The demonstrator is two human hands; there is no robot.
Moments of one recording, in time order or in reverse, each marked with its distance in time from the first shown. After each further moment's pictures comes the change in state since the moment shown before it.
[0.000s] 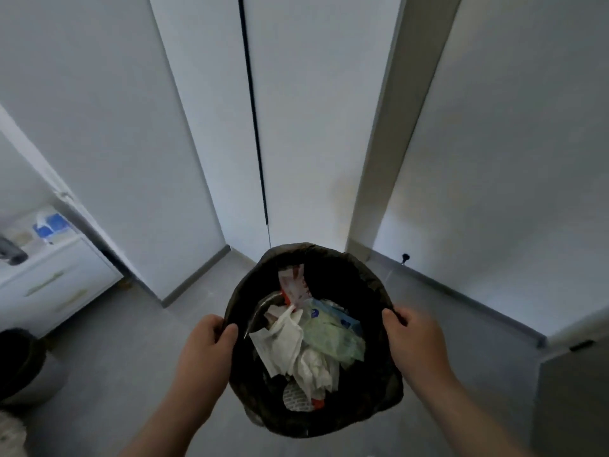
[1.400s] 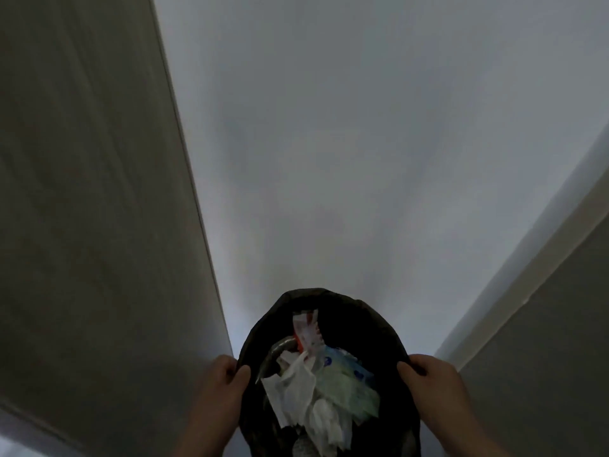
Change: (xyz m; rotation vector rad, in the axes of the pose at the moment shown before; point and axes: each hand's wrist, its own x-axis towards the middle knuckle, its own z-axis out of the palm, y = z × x) left_hand 0.204 0.340 0.471 0.081 -0.533 0.277; right_hand 0.357 0.143 -0.305 -0.039 0.374 0.474
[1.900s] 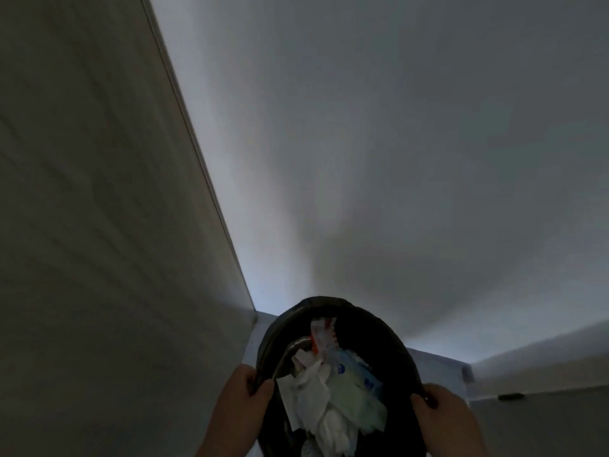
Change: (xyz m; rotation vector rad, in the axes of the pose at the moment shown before) left_hand 0.147 -0.096 0.105 0.154 -0.051 -0.290; right_hand 0.187 0.060 0.130 -0.339 -0.368 0.201
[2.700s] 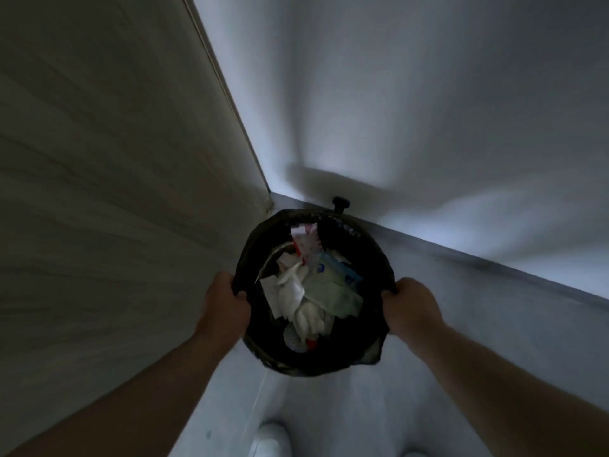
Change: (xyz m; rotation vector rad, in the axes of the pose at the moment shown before) left_hand 0.342 -0.328 0.188 0.155 0.195 -0.116; right_hand 0.370 0.071 0.385 -0.105 -0.156 -0.035
